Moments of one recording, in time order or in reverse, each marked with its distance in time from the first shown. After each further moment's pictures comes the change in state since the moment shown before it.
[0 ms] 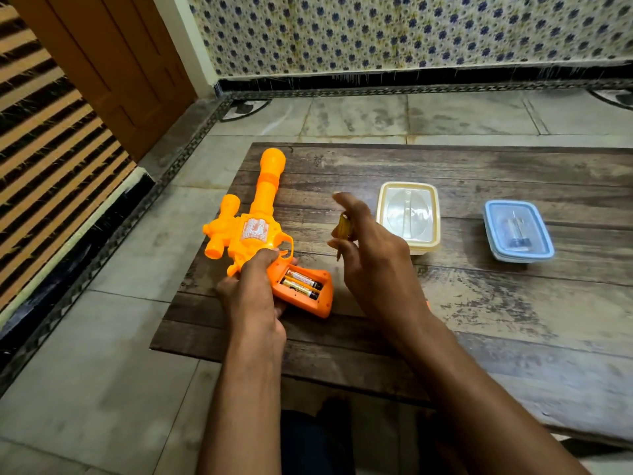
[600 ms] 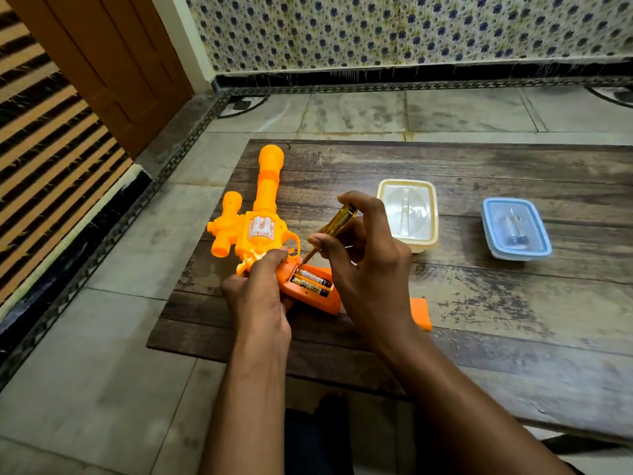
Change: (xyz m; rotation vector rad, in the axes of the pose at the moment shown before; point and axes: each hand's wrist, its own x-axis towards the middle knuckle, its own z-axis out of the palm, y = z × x) left_hand -0.010 -0.001 0.010 -0.057 0.030 -0.008; right_hand -0.004 -0.016 0.008 0.291 0.199 0.106
